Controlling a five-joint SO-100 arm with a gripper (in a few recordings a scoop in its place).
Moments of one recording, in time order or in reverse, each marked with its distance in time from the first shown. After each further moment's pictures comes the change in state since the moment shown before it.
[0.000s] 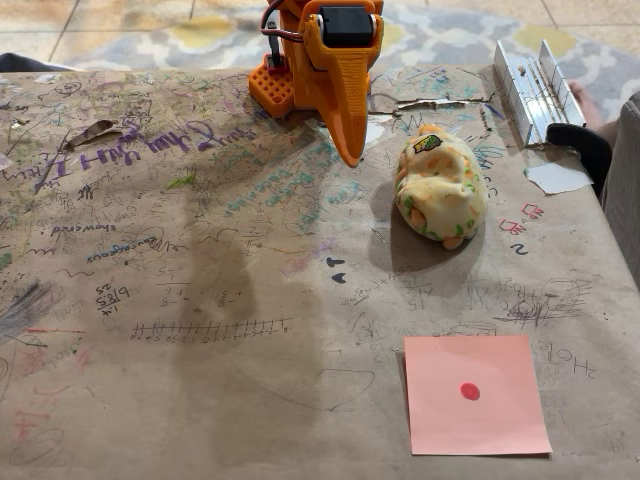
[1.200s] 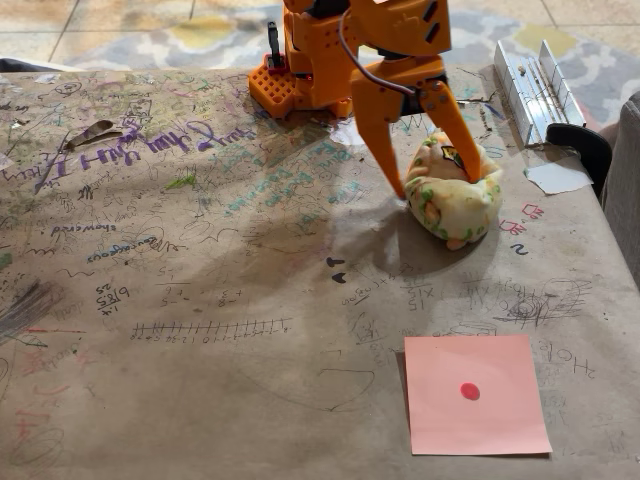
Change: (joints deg) arm -21.7 -67.8 -24.8 0.8 -45.9
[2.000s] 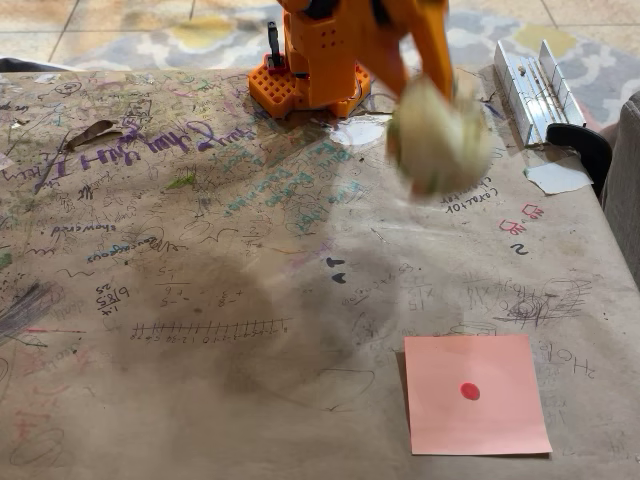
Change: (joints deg) arm 5.6 58.5 0.4 14.1 26.2
